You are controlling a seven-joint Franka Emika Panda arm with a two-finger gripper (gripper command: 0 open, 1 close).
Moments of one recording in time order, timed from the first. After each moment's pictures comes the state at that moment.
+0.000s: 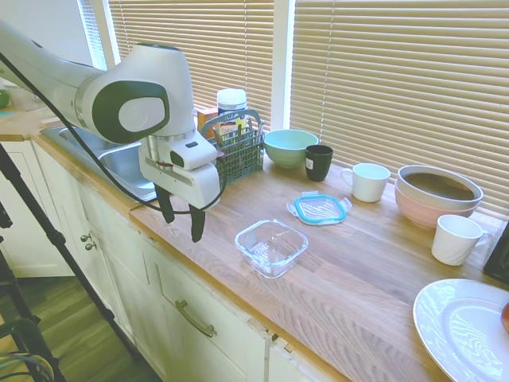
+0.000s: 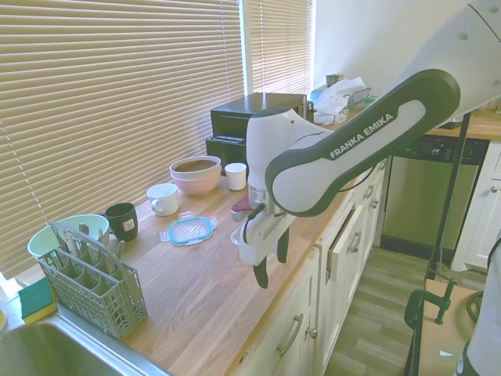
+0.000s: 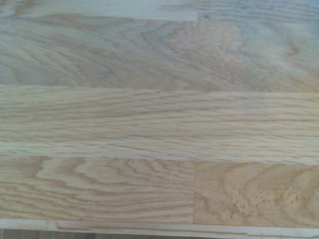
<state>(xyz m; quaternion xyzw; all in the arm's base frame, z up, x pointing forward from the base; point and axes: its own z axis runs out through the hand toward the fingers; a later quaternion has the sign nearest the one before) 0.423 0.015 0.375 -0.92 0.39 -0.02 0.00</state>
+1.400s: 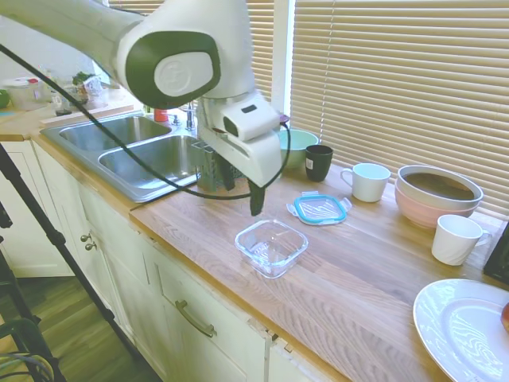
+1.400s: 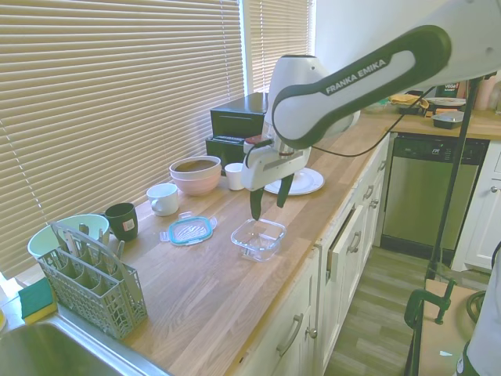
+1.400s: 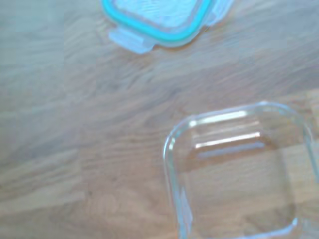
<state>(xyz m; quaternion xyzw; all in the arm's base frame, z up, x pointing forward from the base) 0.474 -0.107 0.464 -0.85 0.51 -0.09 0.08</state>
